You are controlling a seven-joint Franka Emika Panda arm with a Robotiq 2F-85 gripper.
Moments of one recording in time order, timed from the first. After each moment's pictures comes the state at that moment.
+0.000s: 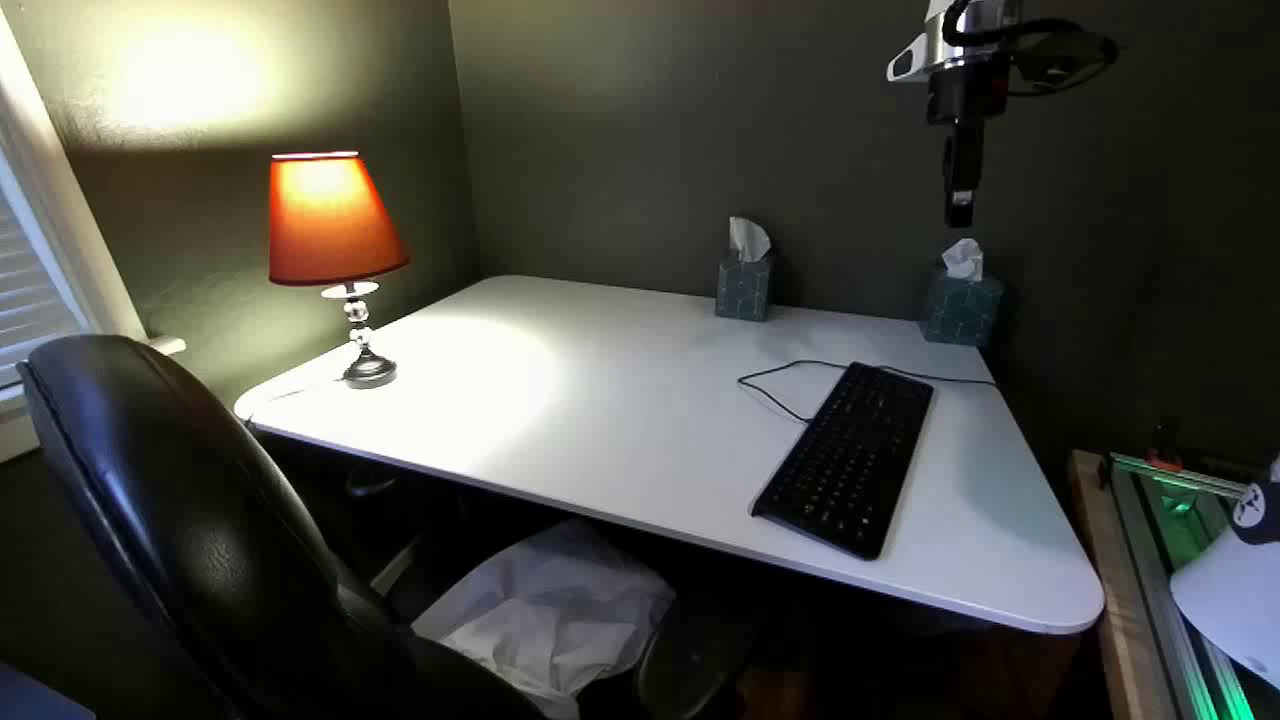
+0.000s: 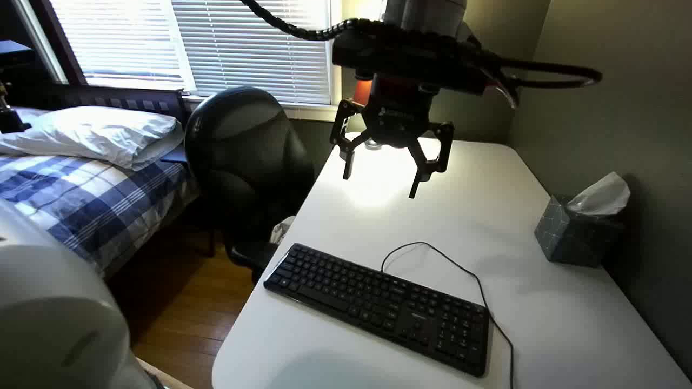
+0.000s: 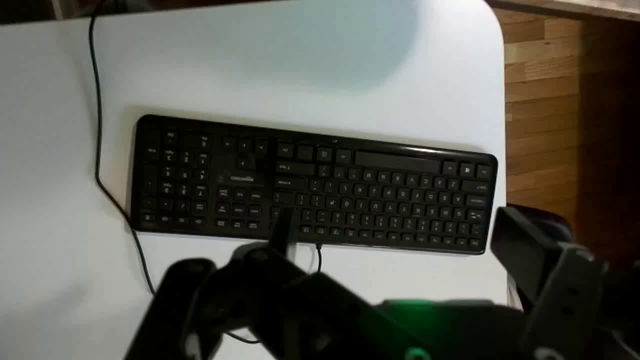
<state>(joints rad) -0.13 -0.47 -0.35 -2.46 -0.14 1.83 -0.49</state>
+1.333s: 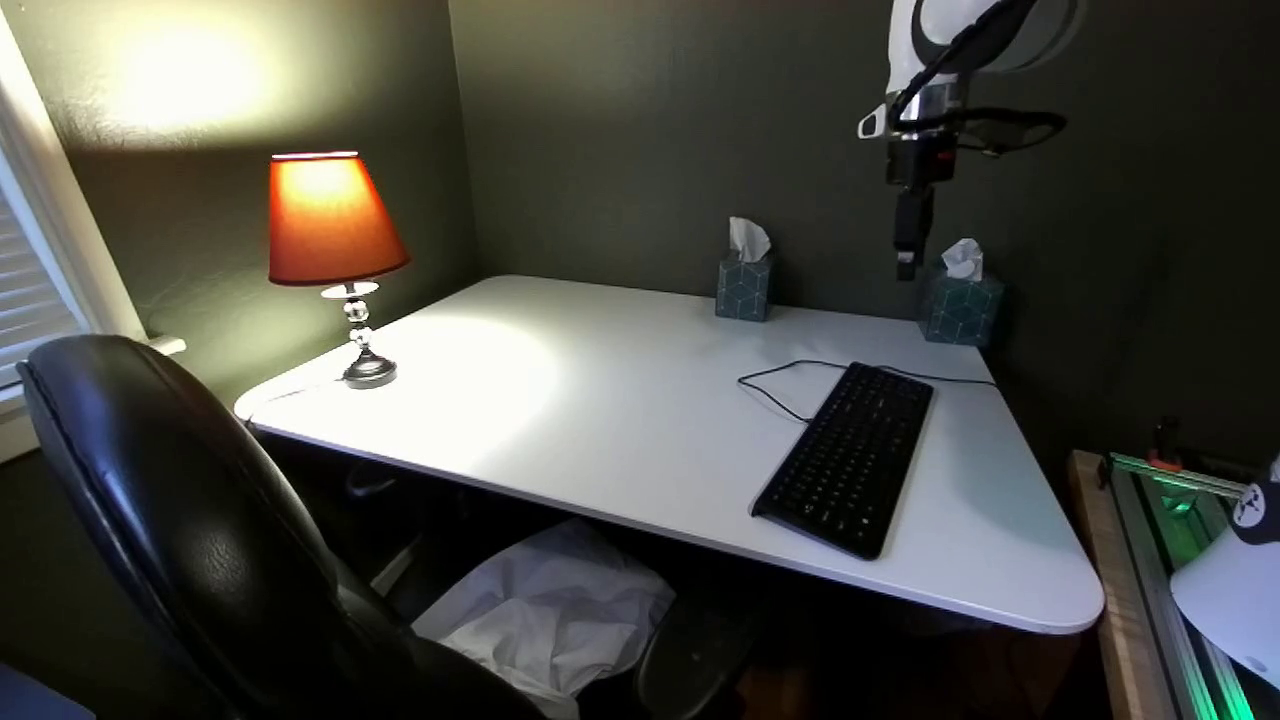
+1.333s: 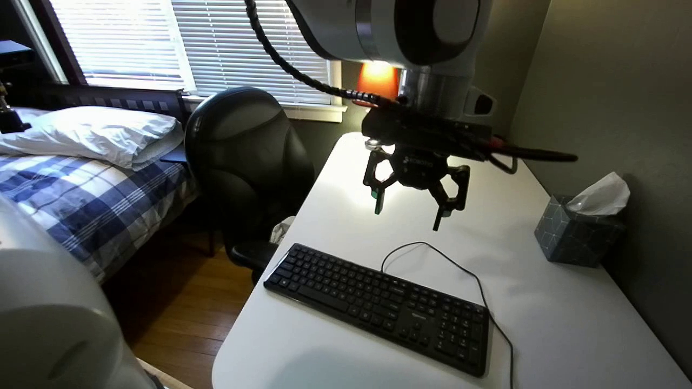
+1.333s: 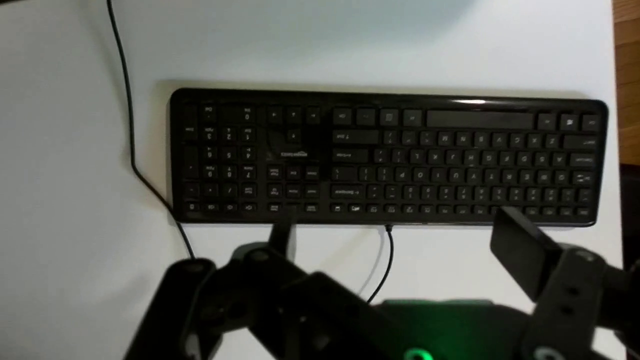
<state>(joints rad) -0.17 -0.25 -0.35 -2.48 -0.14 2.13 -0.43</state>
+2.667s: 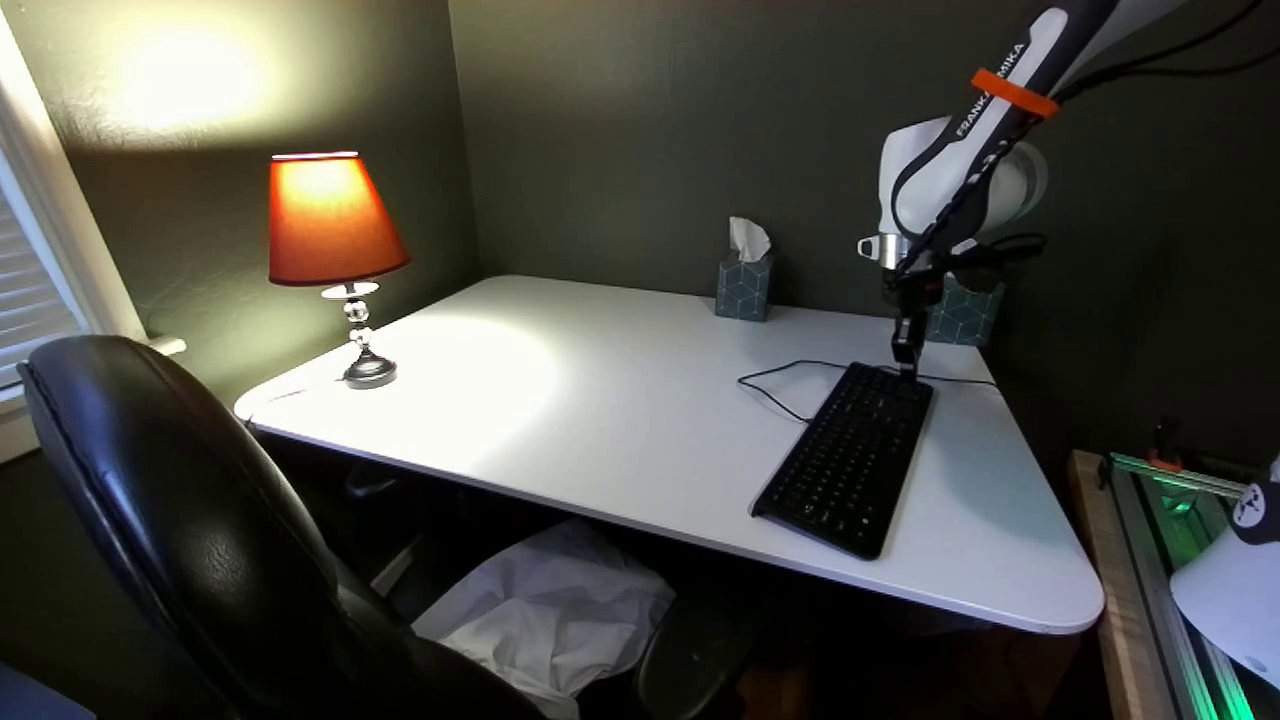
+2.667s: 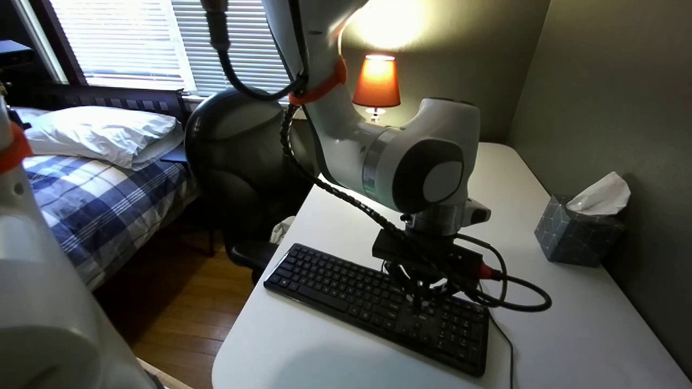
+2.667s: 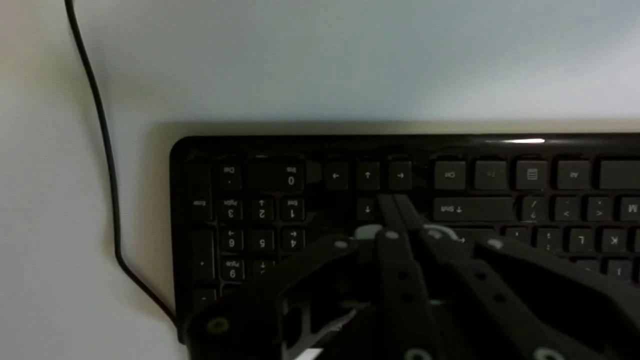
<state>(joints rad) -0.27 0.13 -0.34 -2.58 -0.16 2.60 -0.43</state>
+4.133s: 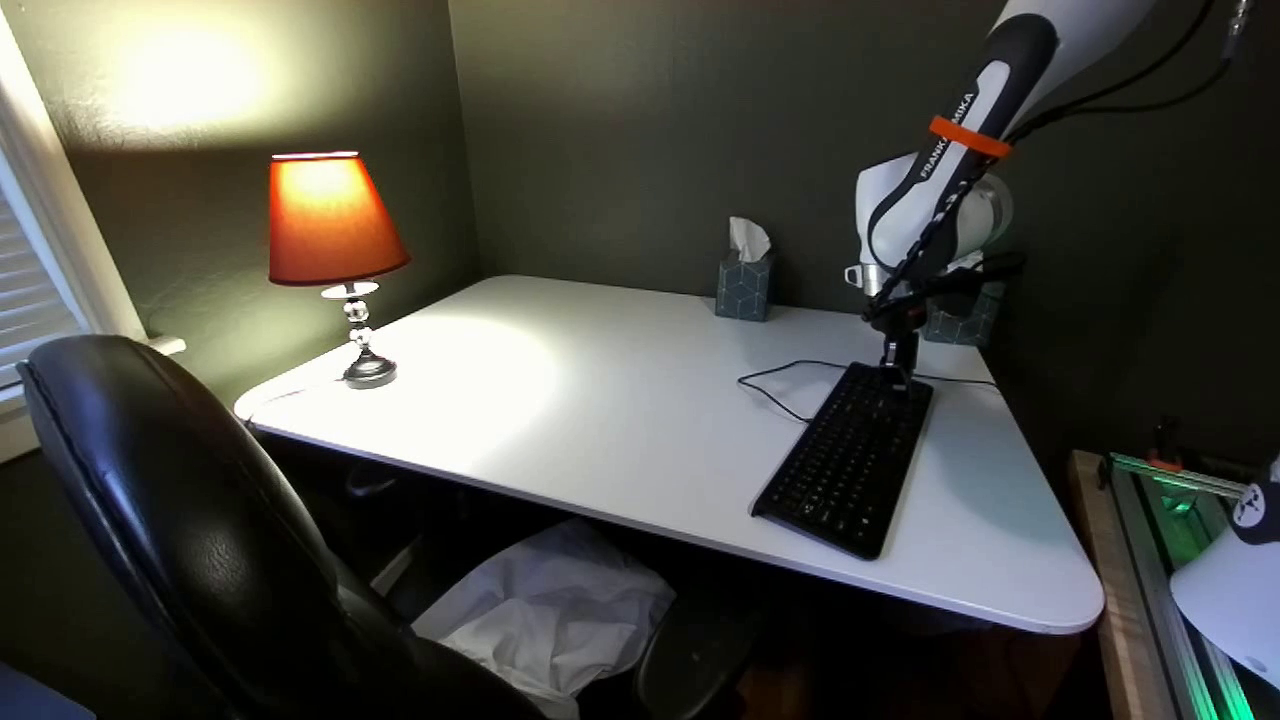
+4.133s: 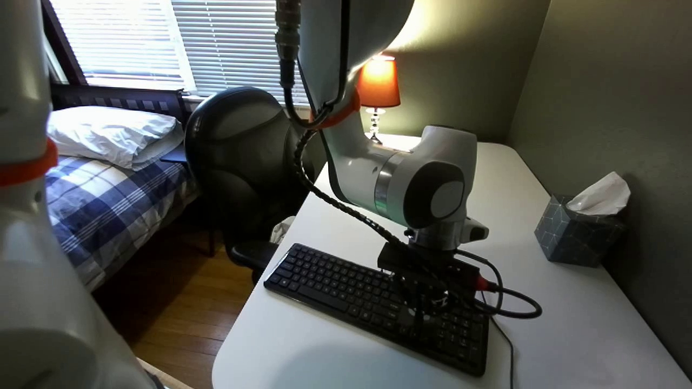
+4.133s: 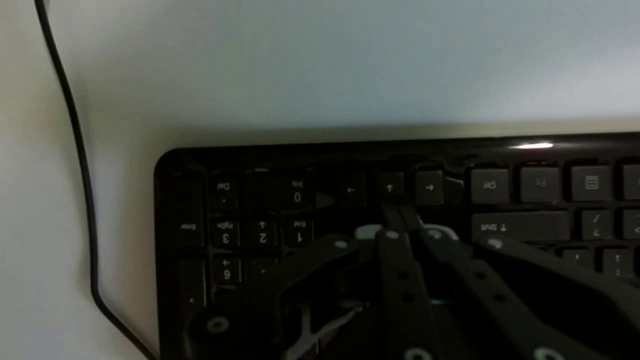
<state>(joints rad) -0.28 0.29 -0.31 -2.49 -0.17 2.60 -0.38</state>
